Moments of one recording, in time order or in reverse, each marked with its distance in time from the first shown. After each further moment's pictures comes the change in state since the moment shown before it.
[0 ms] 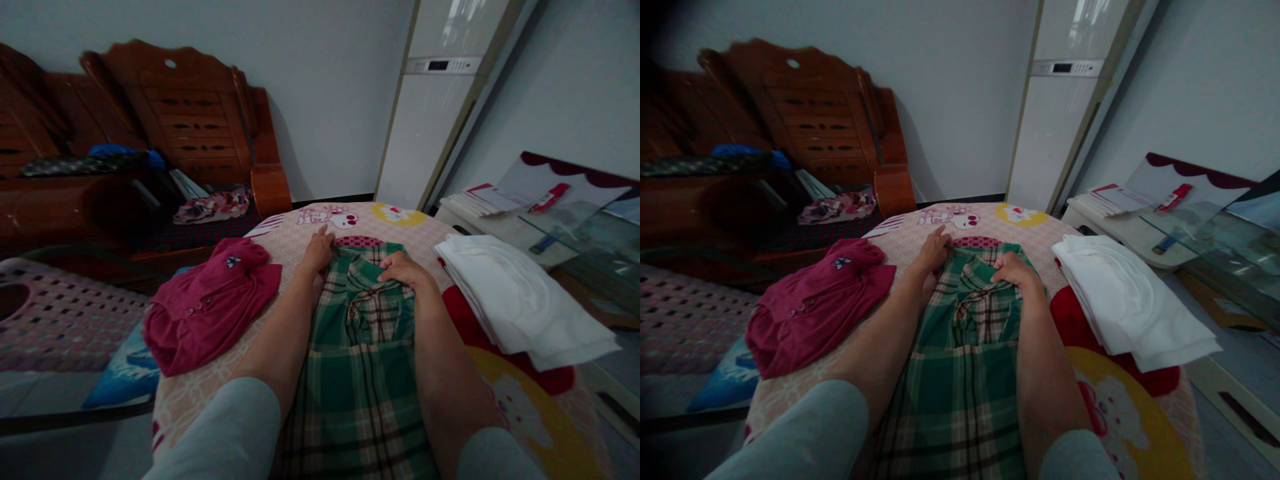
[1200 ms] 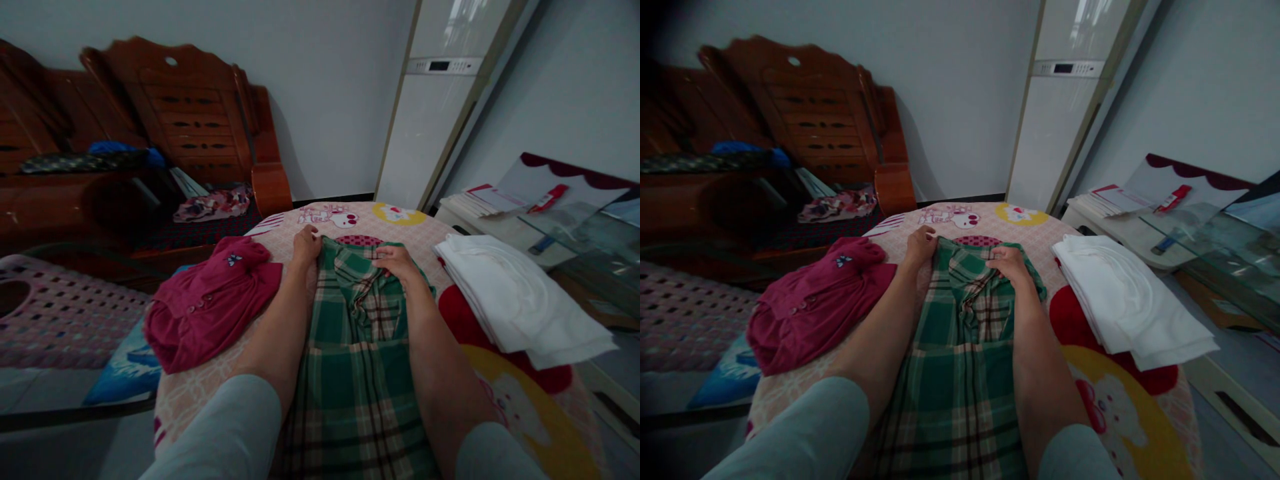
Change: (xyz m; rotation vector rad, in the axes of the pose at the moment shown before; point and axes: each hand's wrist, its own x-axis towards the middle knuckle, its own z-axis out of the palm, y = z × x) left_hand 0.000 -0.017 -0.015 -0.148 0.096 -0.413; right_hand 0.011 -0.004 0.022 0.266 0.355 0.029
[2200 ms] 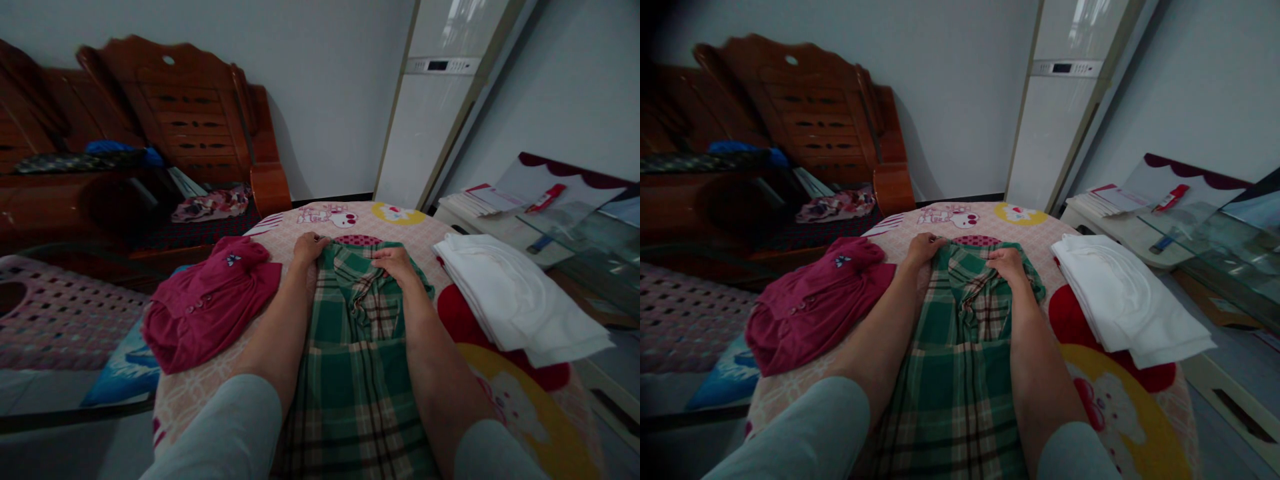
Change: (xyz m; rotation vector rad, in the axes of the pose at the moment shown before) left_hand 0.001 0.000 0.000 0.011 -0.122 -0.049; right_hand -0.001 -0.001 0.004 -0.053 0.045 0.013
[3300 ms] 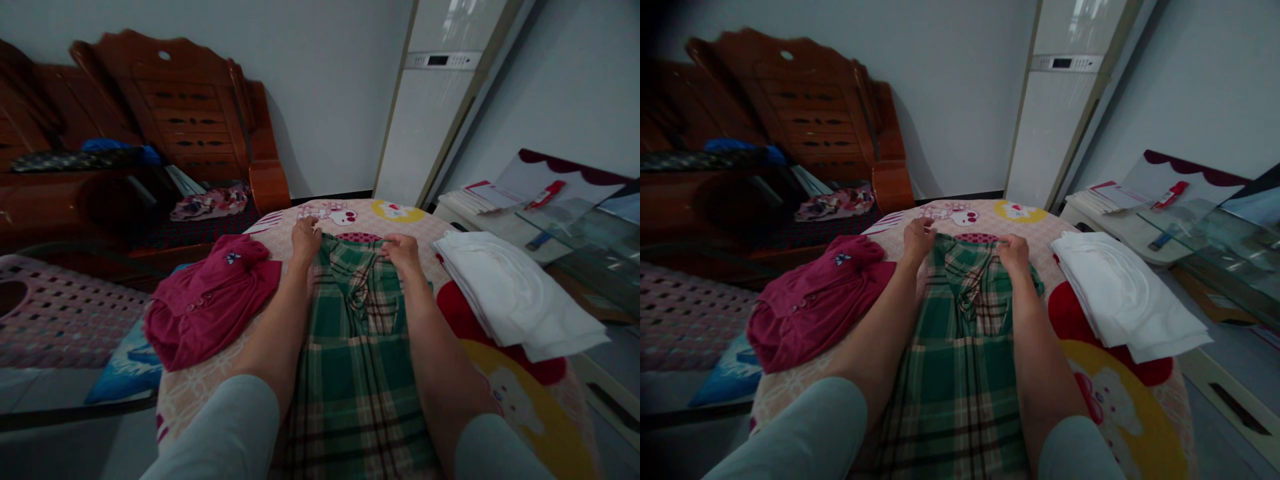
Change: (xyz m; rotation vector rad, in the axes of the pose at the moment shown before) left_hand -0.003 0.011 -0.007 -0.042 0.283 0.138; right_hand 0.019 -0.004 -0.011 -0.194 0.268 -0.171
